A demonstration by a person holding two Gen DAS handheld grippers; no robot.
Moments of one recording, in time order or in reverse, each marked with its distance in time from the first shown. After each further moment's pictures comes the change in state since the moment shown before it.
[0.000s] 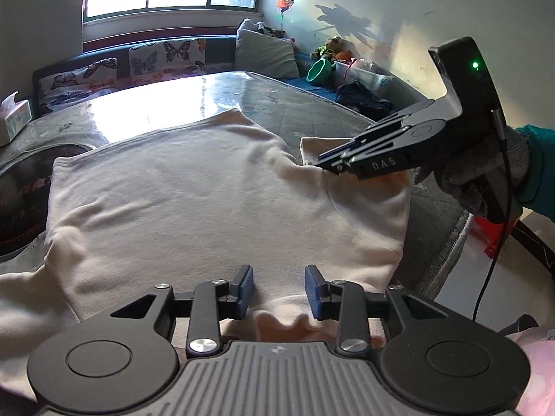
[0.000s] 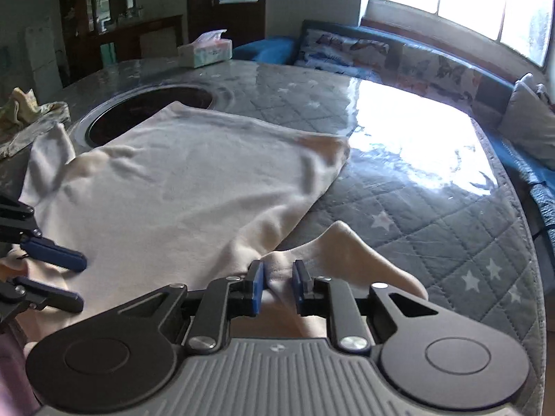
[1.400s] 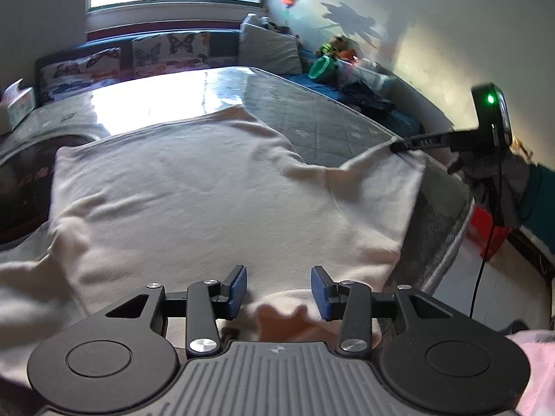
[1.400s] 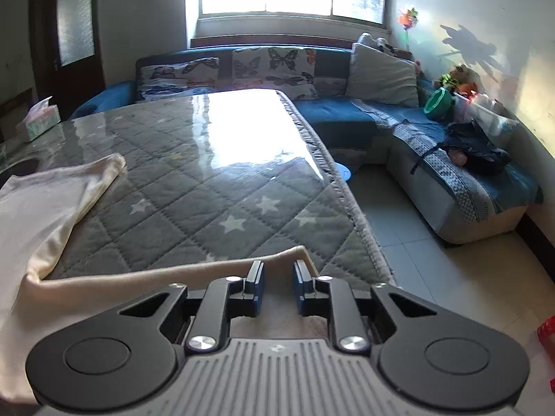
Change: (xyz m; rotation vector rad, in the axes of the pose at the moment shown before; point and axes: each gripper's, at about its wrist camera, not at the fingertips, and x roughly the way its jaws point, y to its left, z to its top) left arm -0.012 0.012 0.003 -0.064 0.000 -0.015; right arm -0.043 -0.118 -0.066 0.402 -0.064 -0.374
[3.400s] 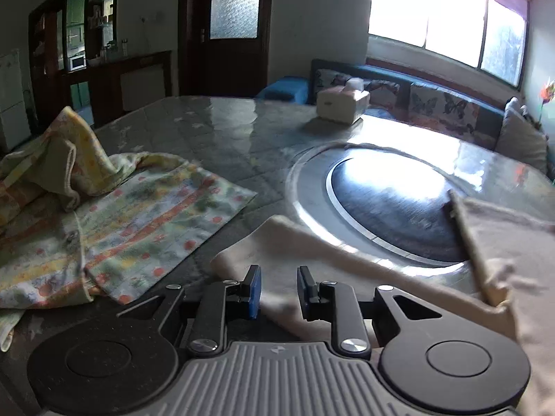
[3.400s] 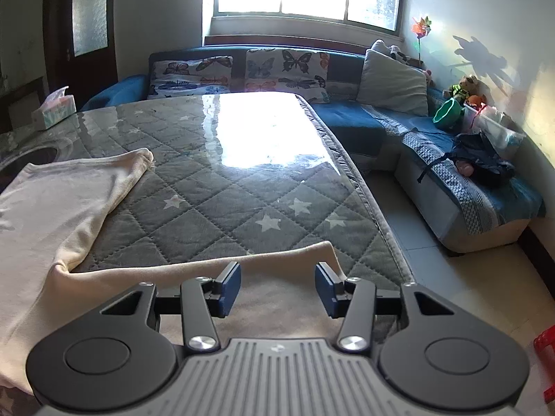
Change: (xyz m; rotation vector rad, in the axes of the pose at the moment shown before) left arm -0.098 0.192 -0.036 -0.471 -0.180 0.726; right arm -0.017 0.026 -0.003 -0.046 -0.005 0.020
